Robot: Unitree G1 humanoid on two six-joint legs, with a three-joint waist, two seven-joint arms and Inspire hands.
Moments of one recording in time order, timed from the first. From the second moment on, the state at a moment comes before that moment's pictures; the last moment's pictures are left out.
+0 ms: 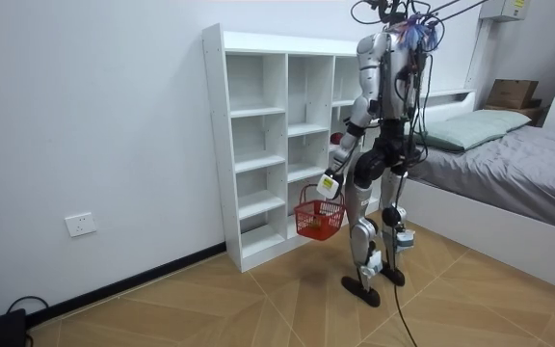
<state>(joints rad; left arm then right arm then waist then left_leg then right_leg) 0.08 0.19 -0.01 1.02 -0.32 0.02 -0.04 -0.19 -0.29 0.10 0.59 -0.06 -0.01 -0.30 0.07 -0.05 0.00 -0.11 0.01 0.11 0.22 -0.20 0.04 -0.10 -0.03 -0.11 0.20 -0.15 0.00</state>
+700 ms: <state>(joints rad) 0.00 0.20 -0.10 1.02 -0.32 0.02 -0.01 -0.36 -0.33 0.10 0.82 0.08 -0.04 -0.36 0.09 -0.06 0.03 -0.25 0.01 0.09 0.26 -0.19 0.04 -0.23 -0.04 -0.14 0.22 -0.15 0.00</state>
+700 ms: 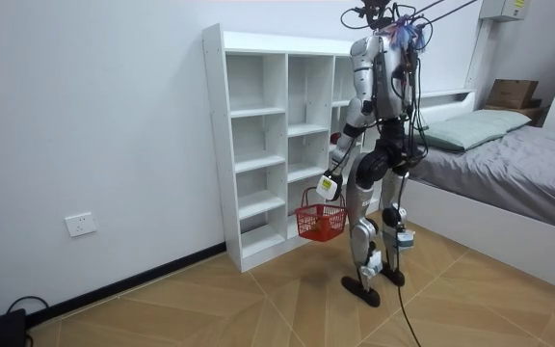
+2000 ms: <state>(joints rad) -0.03 0.23 -0.13 1.08 -0.32 0.01 -0.03 -0.46 -0.37 0.19 0.89 0.01 -0.04 -0.35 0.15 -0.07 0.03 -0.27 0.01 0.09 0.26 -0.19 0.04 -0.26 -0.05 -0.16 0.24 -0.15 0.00</state>
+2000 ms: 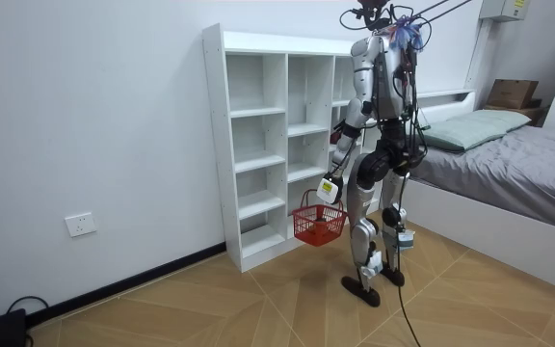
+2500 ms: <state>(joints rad) -0.03 0.23 -0.14 1.08 -0.32 0.01 -0.05 -0.49 -0.37 0.23 0.88 -0.05 -0.04 -0.35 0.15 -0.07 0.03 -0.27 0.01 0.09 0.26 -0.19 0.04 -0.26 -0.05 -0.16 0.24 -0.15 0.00</state>
